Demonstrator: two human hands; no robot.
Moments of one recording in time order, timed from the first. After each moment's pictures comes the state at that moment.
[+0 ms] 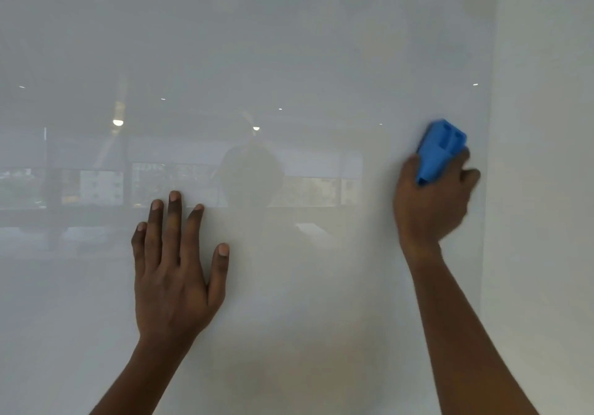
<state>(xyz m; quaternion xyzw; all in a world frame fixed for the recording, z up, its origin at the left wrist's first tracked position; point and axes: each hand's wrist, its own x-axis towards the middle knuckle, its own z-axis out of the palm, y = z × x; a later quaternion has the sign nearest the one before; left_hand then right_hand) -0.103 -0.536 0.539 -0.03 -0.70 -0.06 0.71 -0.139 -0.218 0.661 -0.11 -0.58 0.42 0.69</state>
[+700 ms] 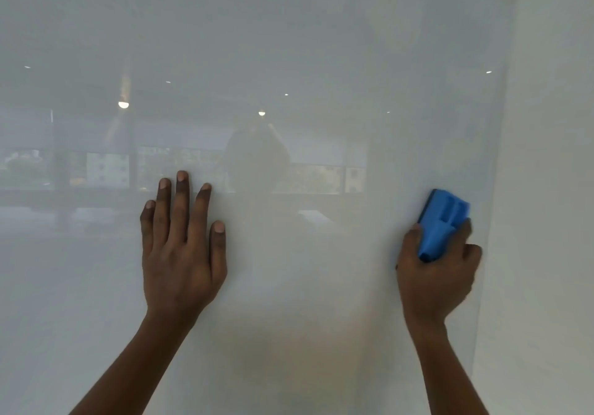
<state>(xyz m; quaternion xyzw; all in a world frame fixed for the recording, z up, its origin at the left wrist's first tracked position) -0.107 -0.537 0.536 -0.04 -0.69 -0.07 0.72 -0.128 -0.216 0.532 -0.14 -0.62 0.39 0.67</state>
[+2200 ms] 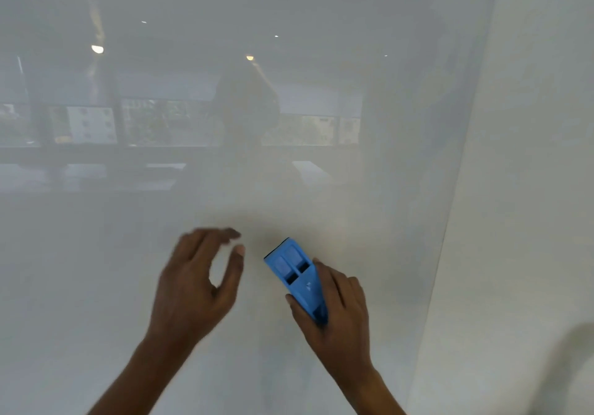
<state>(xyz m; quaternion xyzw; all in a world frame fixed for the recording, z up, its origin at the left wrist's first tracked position) -0.004 -0.500 0.451 -0.17 -0.77 -0.26 0.55 -0.037 -0.278 0.367 0.19 -0.78 0.26 0.53</state>
